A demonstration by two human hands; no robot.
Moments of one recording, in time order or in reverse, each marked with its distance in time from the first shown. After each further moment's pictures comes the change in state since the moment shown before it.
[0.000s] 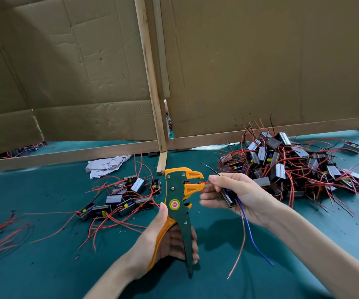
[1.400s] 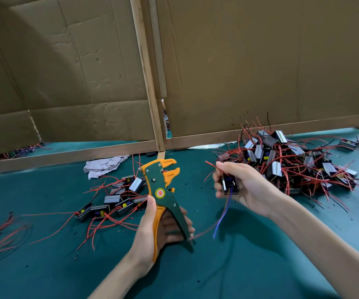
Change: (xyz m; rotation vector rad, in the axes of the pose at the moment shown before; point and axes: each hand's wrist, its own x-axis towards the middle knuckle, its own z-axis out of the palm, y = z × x) left_hand 0.007 0.000 0.014 -0.158 0.261 0.185; right_hand -0.003 -0.018 -0.003 -0.097 0.137 -0.014
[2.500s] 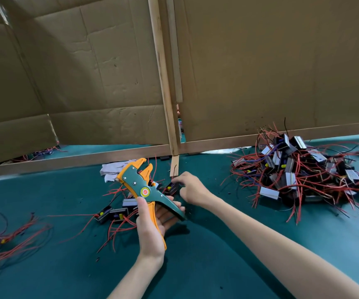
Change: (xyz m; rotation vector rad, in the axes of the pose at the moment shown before) left_hand 0.013 0.005 -0.021 -0.127 0.403 0.310; right_hand 0.124 0.079 0.080 -1.101 -0.024 -0.141
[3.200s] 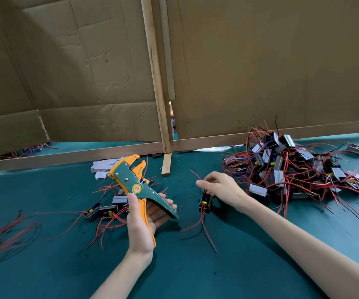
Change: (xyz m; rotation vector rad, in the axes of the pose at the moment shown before) left_hand -0.002 0.000 0.000 0.086 -0.026 0.014; right_hand -0.051 0.061 -0.057 0.215 0.161 0.157
